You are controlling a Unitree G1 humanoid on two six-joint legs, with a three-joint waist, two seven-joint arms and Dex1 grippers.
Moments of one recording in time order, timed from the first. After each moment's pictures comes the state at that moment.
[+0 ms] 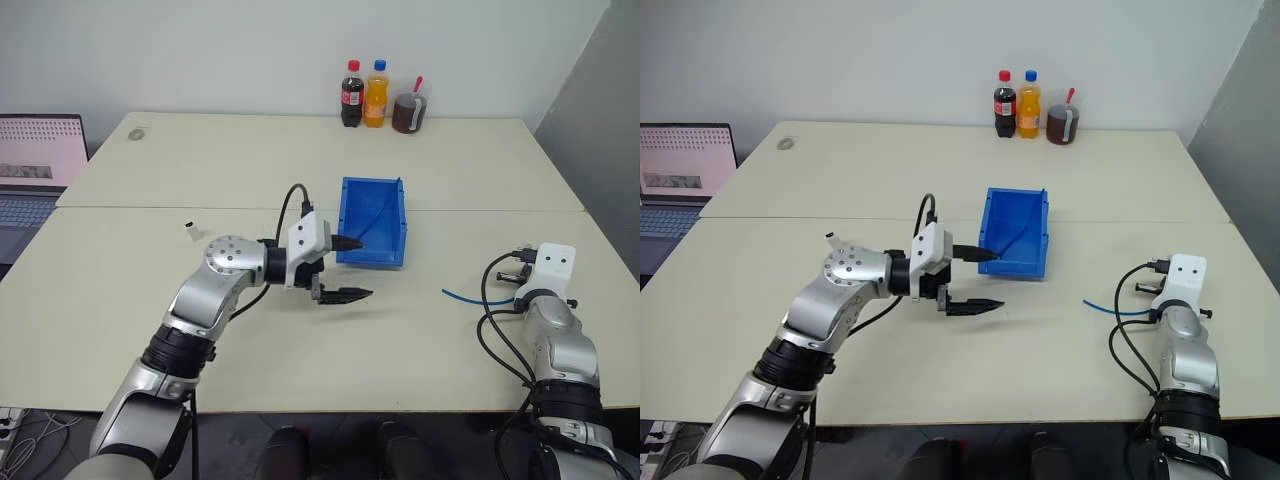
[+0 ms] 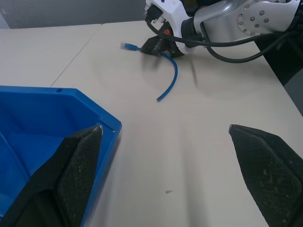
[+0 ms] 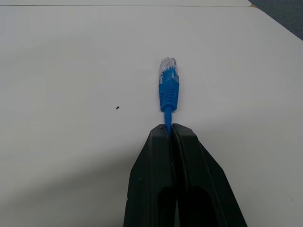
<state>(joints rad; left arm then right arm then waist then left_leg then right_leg) -0.60 0.51 -0.25 0.01 -0.31 0.31 -1.13 -0.34 -0.32 -0.33 0.18 0.07 0.50 -0.06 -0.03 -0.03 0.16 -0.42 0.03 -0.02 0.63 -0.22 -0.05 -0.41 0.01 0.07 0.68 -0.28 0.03</state>
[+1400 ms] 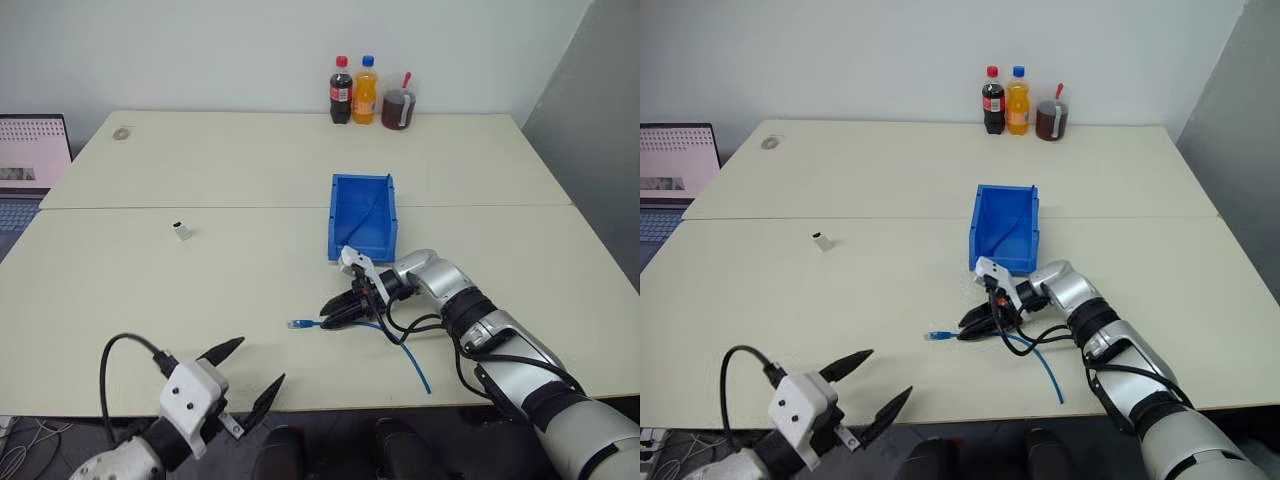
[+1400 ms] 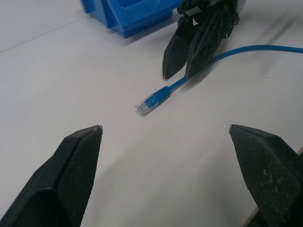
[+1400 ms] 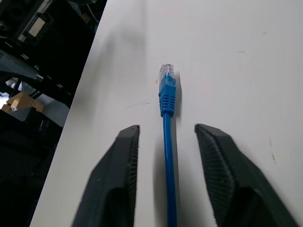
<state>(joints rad) 0.59 0.52 0.19 -0.70 -0.23 0.15 -0.66 -0.89 -0.23 0.46 0.74 0.22 0.41 1.40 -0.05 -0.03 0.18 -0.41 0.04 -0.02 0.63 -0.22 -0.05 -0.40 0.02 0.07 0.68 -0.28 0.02</state>
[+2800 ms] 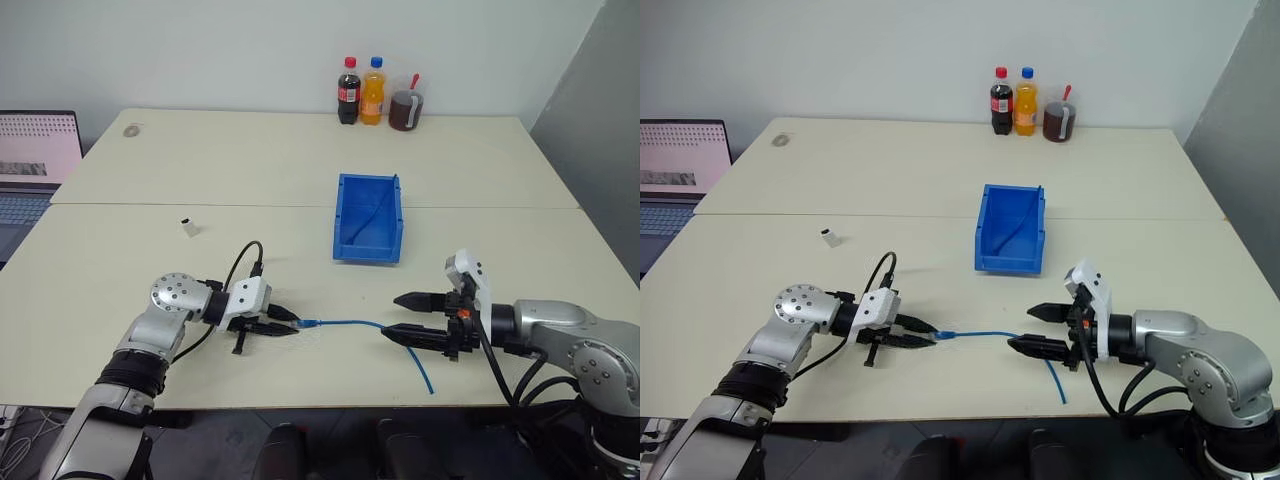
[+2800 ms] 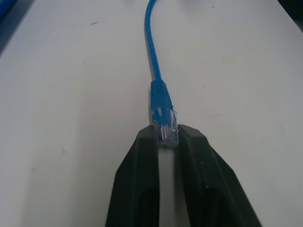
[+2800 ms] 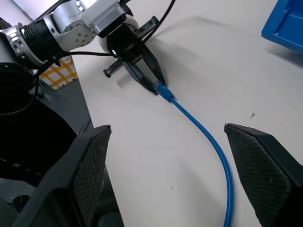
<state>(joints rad) -0.47 0.66 -0.22 0.47 -0.17 -0.24 -1.47 -0.27 -0.61 -0.10 -0.58 0.80 1.19 0.78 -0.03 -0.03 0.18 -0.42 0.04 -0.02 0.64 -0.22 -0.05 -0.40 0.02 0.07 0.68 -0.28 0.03</state>
